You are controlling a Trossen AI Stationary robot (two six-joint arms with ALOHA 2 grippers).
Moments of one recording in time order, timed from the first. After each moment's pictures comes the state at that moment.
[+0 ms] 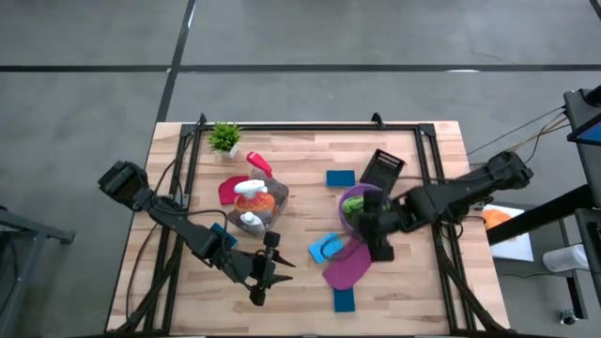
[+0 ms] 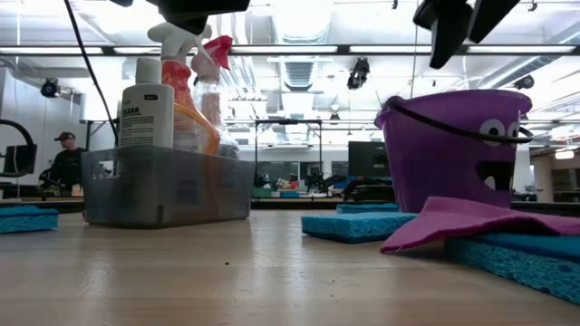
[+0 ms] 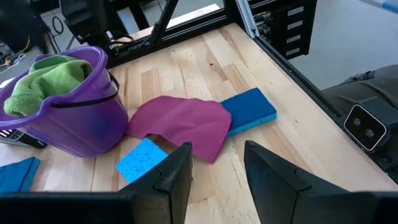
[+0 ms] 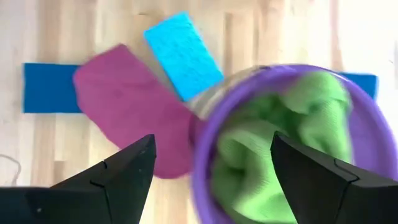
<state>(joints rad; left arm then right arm) -0.59 1.59 0.88 0.21 -0.40 0.05 0.37 1.43 1.29 -1.07 0.17 0.31</state>
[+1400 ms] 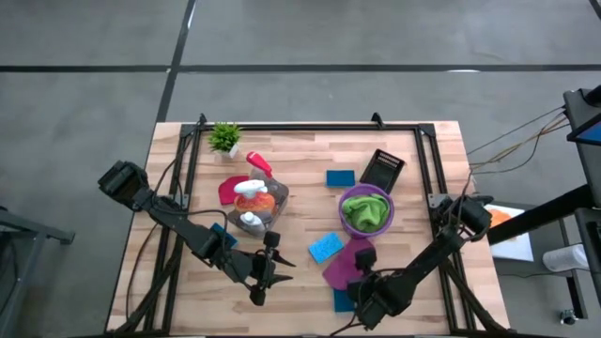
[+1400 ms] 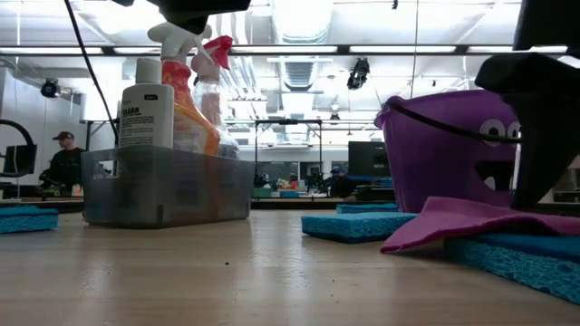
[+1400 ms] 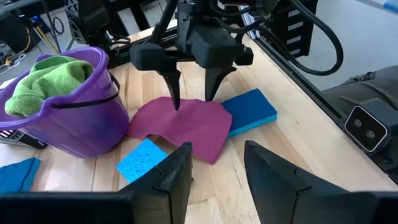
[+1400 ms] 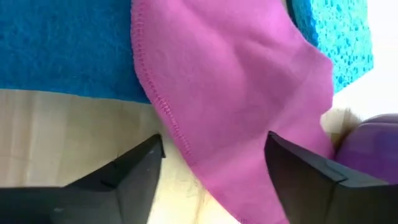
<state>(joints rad) -0.59 1.59 0.88 0.22 -0.40 0.05 0.76 2.00 1.29 -0.88 0.48 0.59</state>
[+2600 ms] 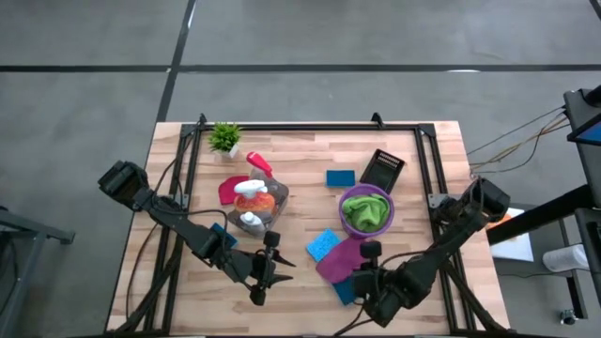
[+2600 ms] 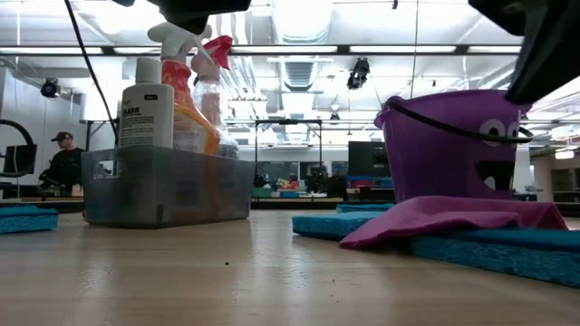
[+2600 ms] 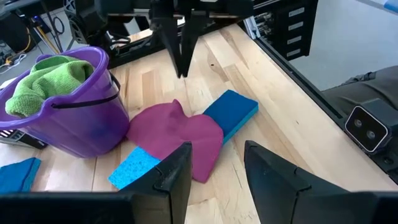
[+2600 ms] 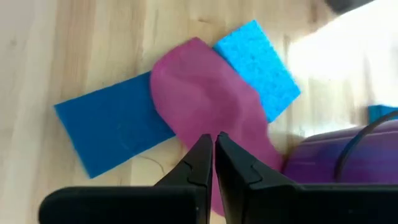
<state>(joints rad) -0.59 1.59 0.88 0.22 -0.40 0.05 0.77 1.79 1.29 -0.87 0.56 0.63</state>
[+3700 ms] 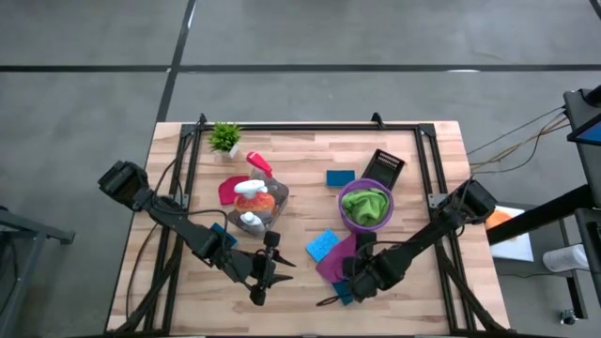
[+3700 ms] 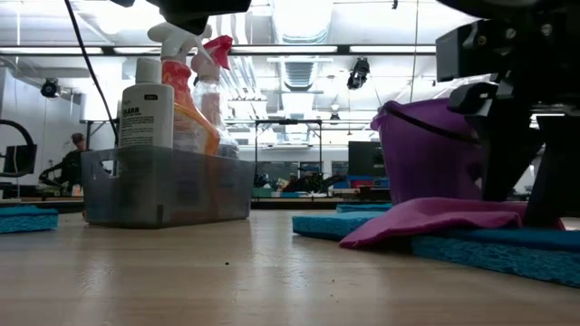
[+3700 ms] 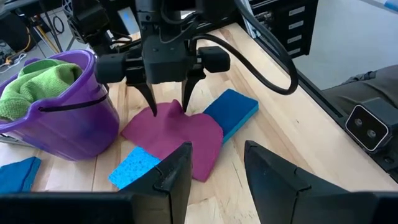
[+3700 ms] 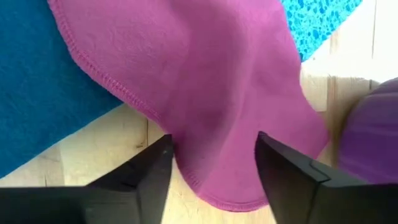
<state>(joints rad) -0.58 1.59 0.88 0.21 -0.40 0.05 0.62 1.87 1.17 -0.81 0.35 0.65</state>
